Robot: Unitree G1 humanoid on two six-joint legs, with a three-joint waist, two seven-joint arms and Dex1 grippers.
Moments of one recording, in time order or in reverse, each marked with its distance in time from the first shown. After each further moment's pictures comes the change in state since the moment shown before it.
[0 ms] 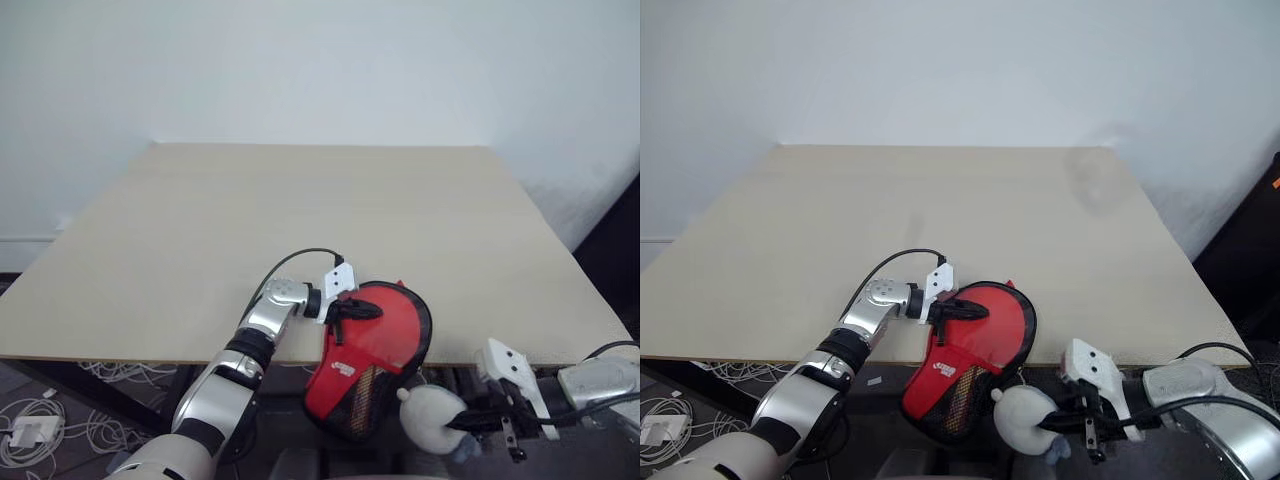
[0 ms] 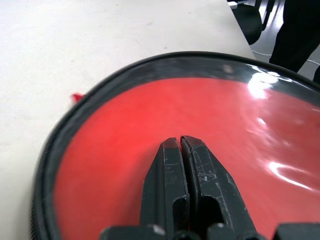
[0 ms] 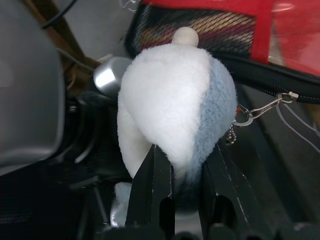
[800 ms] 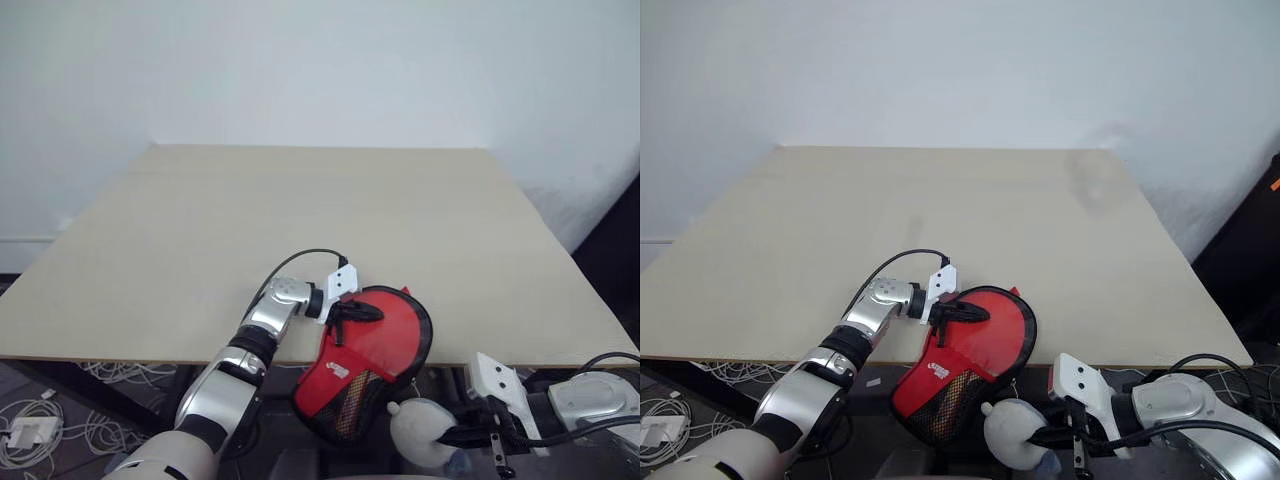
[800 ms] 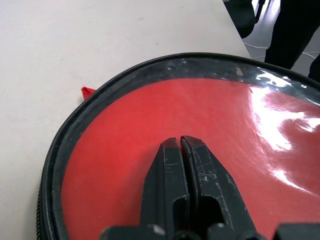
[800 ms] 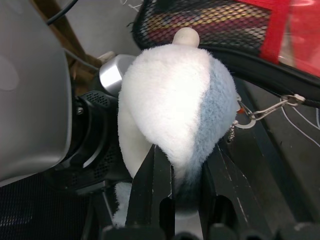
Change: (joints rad) left arm -0.024 -0.016 0.001 0.037 0.032 -0.012 -0.021; right arm 0.017 -0.013 0.061 -0.065 0.002 0.009 -0.083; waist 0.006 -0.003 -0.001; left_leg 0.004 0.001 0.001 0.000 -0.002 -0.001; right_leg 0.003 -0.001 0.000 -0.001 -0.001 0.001
